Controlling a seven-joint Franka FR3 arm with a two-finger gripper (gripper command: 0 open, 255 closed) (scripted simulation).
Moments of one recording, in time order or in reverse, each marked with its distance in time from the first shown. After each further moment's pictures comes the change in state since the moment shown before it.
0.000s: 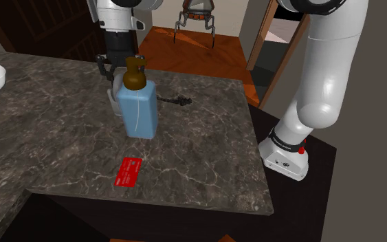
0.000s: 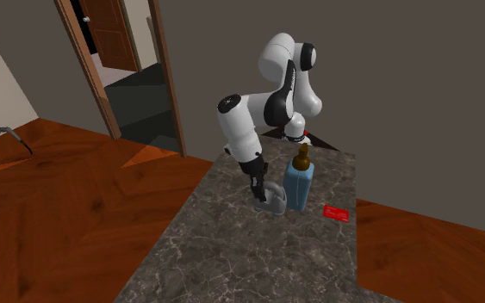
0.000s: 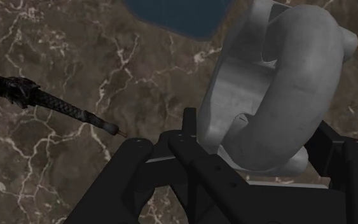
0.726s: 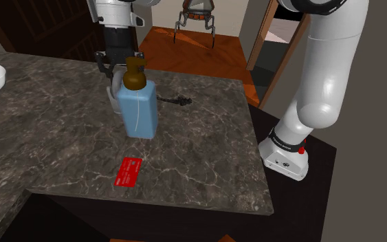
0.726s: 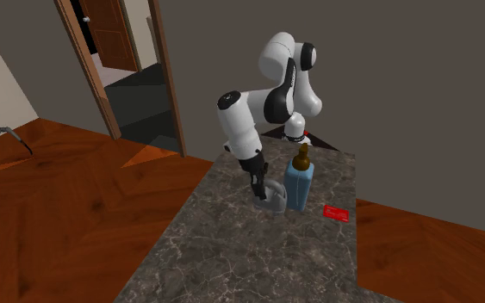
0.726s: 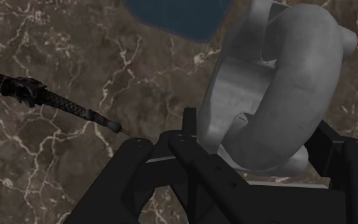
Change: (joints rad) arm 0.000 -0.003 0.001 0.022 0.000 -0.026 0.005
